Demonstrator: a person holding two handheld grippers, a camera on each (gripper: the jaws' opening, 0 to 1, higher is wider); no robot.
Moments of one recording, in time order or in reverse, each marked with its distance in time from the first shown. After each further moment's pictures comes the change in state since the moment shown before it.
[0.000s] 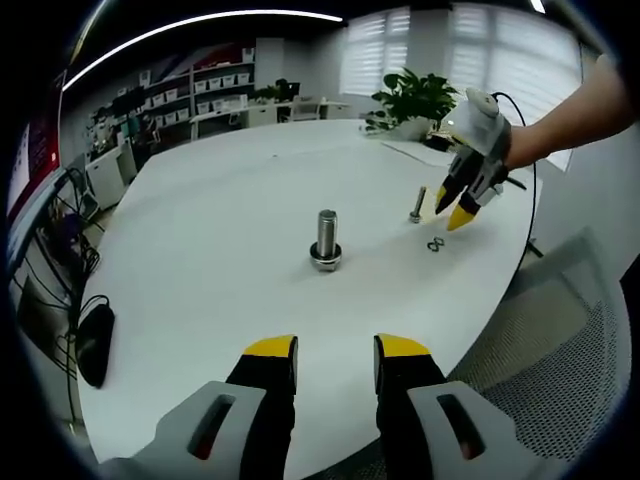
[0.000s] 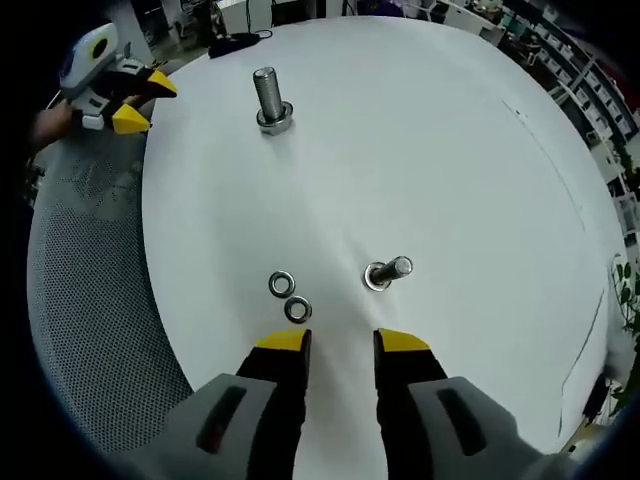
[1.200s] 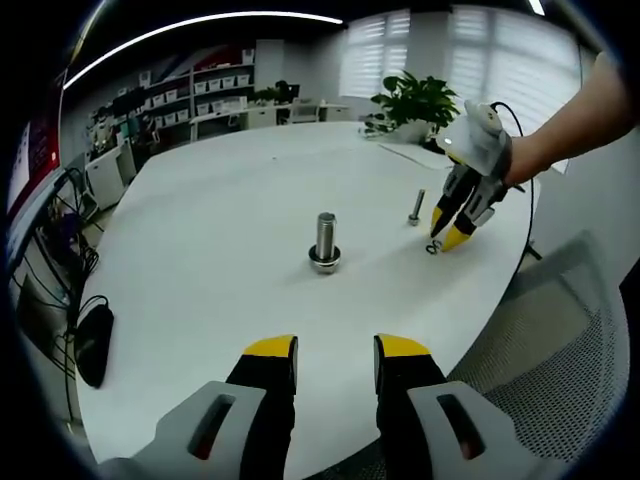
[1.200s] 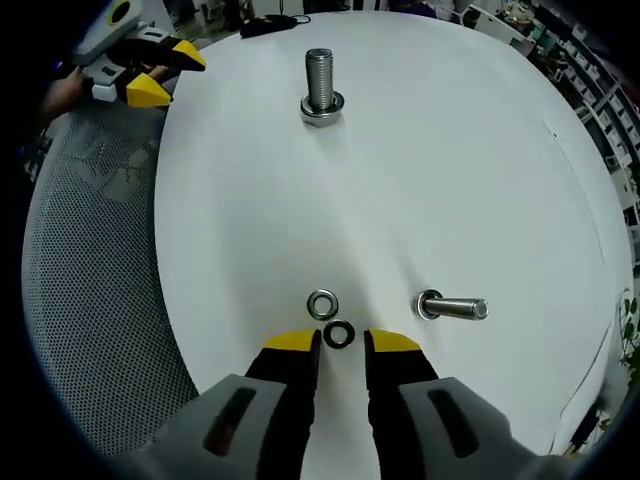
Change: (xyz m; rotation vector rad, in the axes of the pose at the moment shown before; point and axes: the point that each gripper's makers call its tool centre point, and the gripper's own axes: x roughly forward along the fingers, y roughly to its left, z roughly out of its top) left arm -0.001 0.000 0.001 -0.004 -0.006 -0.004; right arm 0.018 0.025 0.010 -0.098 0.042 0.048
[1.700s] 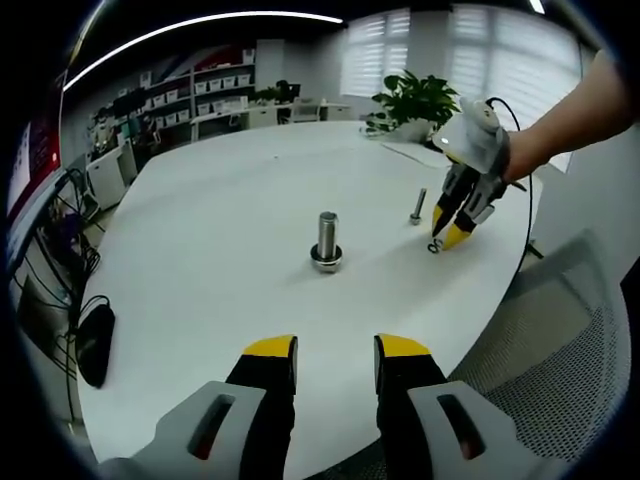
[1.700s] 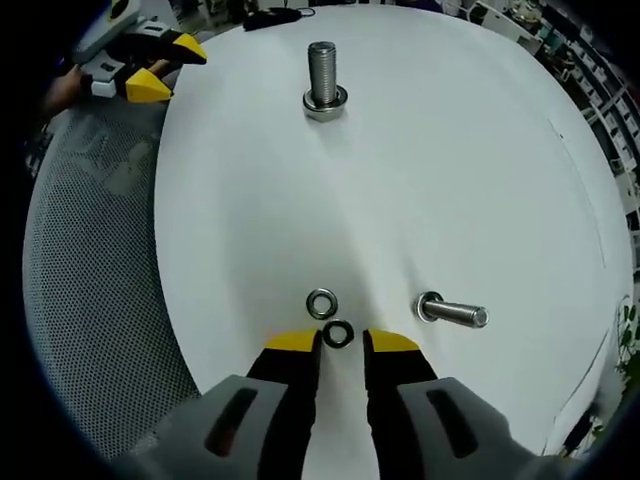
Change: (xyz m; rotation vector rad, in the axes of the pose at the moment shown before) left arm 0.000 0.002 -0.001 0.001 0.001 0.008; right arm 0.001 0.001 0.001 -0.036 0.053 0.005
